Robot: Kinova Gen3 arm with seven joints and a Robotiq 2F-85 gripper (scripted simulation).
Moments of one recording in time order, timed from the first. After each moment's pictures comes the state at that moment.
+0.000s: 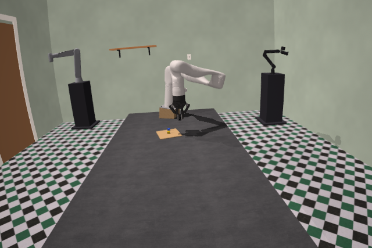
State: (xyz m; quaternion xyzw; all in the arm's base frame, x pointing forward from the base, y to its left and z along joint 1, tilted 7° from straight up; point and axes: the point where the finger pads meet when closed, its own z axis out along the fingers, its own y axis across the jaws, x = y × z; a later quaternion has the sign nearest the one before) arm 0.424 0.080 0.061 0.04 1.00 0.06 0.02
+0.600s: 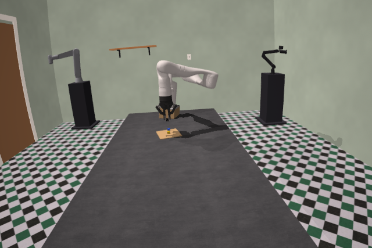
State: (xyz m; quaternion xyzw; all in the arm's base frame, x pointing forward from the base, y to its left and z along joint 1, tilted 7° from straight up) arm 0.442 0.001 0.057 -0.01 1.00 0.06 0.02
